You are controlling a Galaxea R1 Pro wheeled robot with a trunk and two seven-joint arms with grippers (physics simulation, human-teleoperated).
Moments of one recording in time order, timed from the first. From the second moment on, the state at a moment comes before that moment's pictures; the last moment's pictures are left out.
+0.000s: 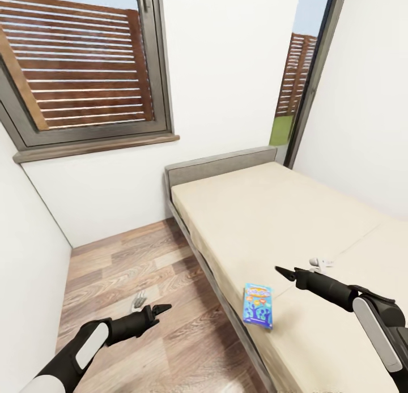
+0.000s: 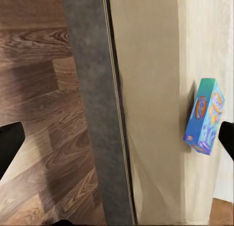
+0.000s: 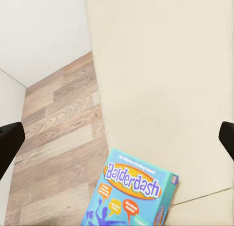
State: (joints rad) left arm -0.50 0.16 -0.15 -0.63 0.80 0.64 -0.59; right arm -0.33 -0.34 -0.08 -1.42 -0.52 0.67 0.47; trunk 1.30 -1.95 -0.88
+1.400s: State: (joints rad) left arm -0.50 0.16 -0.07 -0.57 0.80 0.56 -0.73; right arm -0.33 -0.34 -0.08 -1.42 -0.53 0.67 0.47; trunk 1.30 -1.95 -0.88
